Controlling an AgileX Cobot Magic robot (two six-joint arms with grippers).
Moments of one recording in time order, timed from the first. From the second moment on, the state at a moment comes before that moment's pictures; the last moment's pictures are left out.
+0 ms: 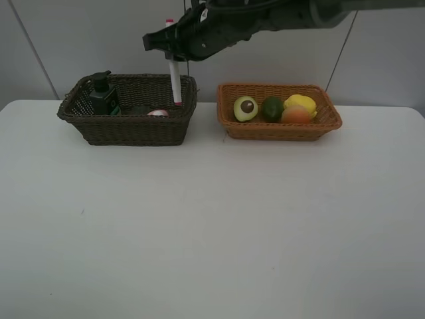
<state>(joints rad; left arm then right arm) -0.15 0.00 -0.51 -0.12 1.06 0.10 0.67 2.10 -1.73 0.08 0.27 0.06</state>
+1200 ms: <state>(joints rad) -0.15 0.00 -0.51 -0.12 1.06 0.10 0.31 2.12 -2.00 -0.24 0.83 0.23</state>
